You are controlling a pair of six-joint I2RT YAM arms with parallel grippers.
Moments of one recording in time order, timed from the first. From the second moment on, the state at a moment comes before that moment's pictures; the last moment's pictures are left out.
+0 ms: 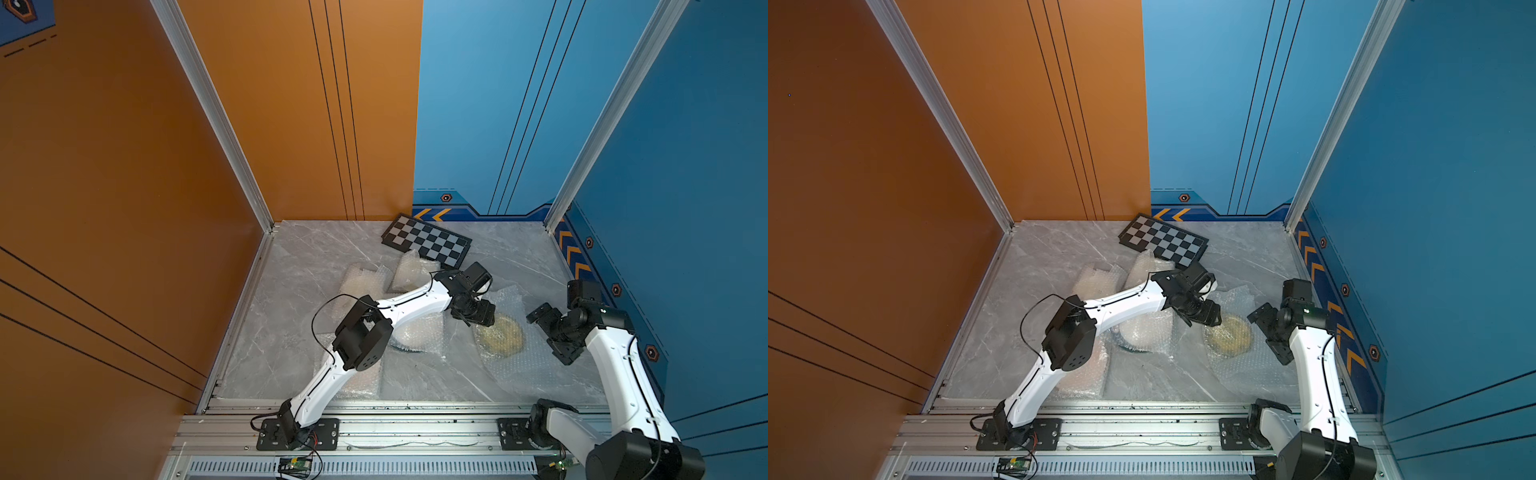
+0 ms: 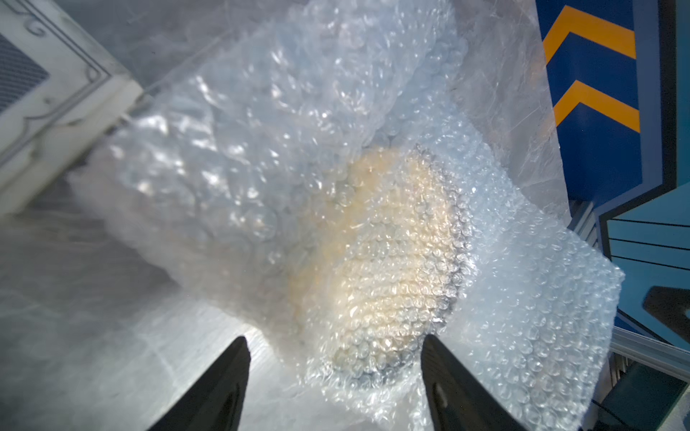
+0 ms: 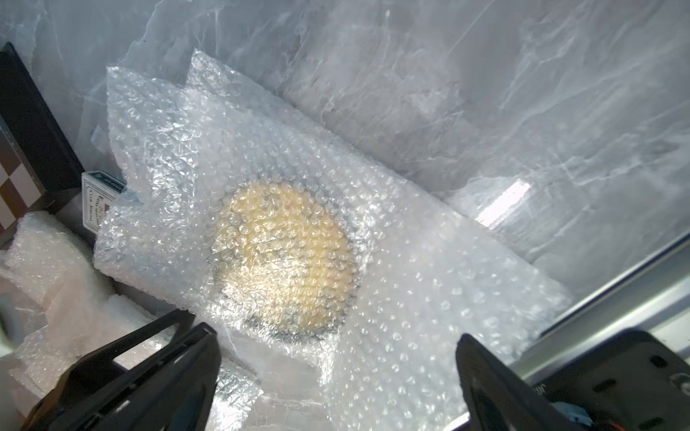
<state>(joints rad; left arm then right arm) -0.95 2.35 2.05 -0.72 0.30 -0.55 -0.24 1.04 0.90 -1.12 -0.09 0.75</state>
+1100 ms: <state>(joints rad) -0.94 1.79 1.44 -0.75 0.21 -0.52 -0.26 0.97 0.74 -1.14 -0.18 0.76</state>
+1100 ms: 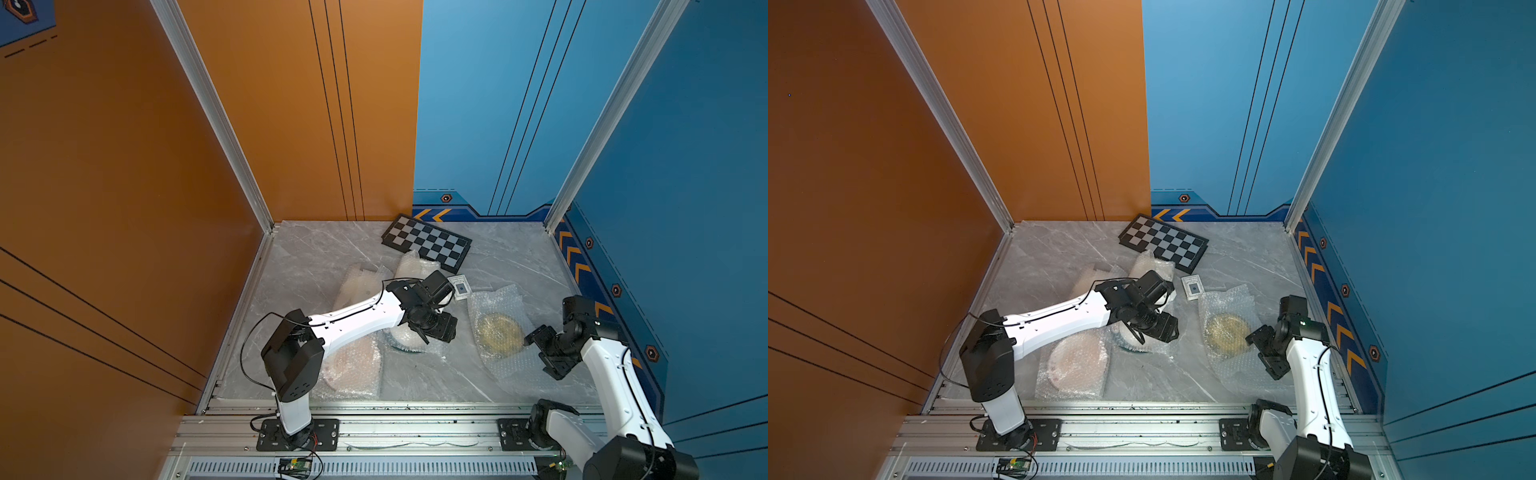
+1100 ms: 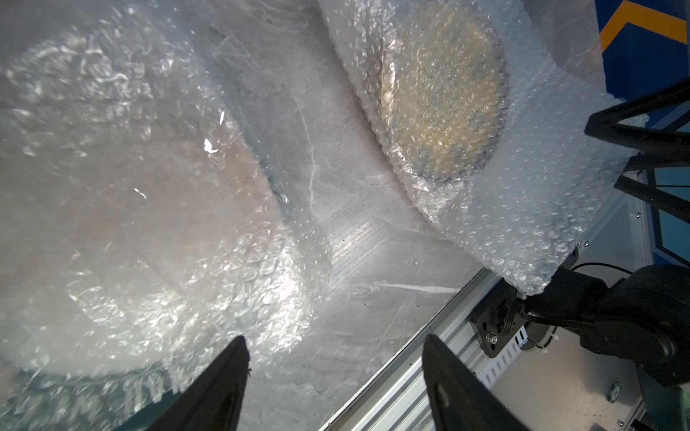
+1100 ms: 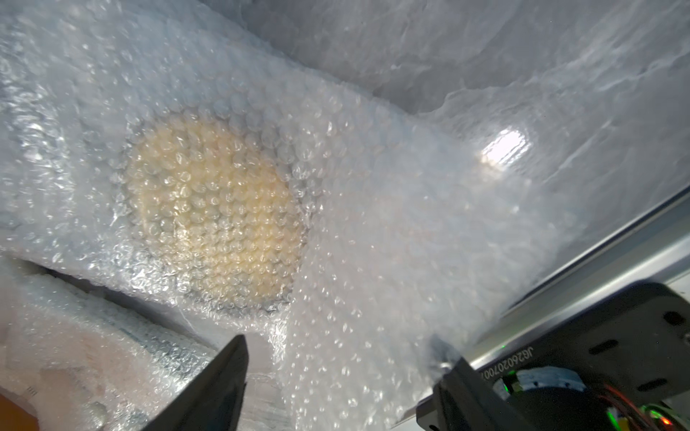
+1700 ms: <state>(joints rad) -0.93 1.72 1.37 -0.73 0.19 -0.55 -0.24 0.96 0.72 -1.08 -0.21 0.79</state>
